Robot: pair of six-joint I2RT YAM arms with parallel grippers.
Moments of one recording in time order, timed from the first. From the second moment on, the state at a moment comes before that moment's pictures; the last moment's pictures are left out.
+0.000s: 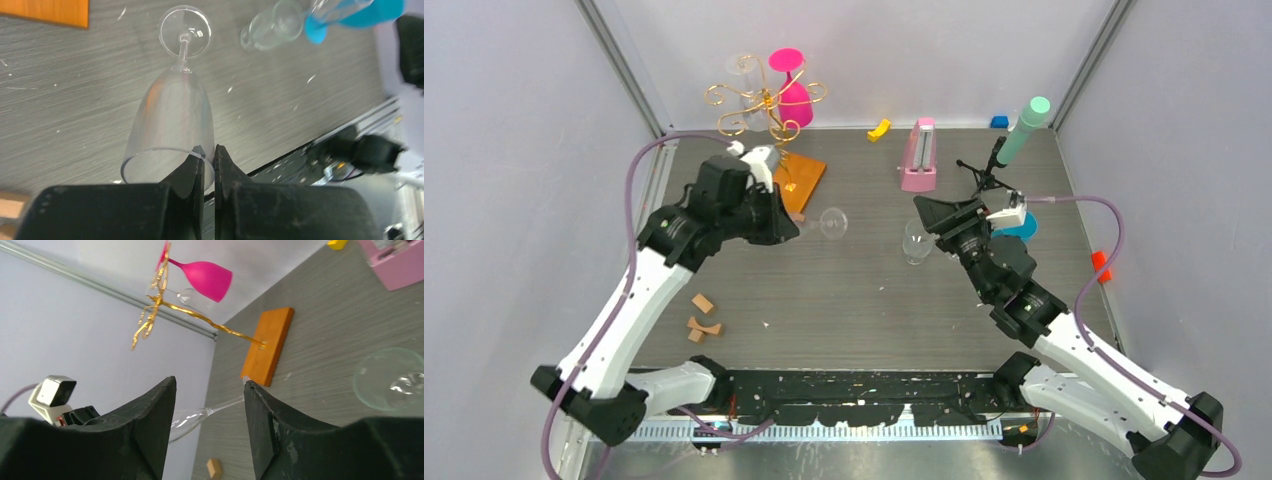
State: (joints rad) left arm -0.51 1.09 1.37 -0.88 0.15 -0.46; right arm 0.70 0.78 0.64 0.20 0.39 1.04
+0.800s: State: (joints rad) left arm -0.85 1.96 2.15 -1.35 0.01 -0.07; right arm 0.70 0.50 0.63 -0.23 0.58 0.98
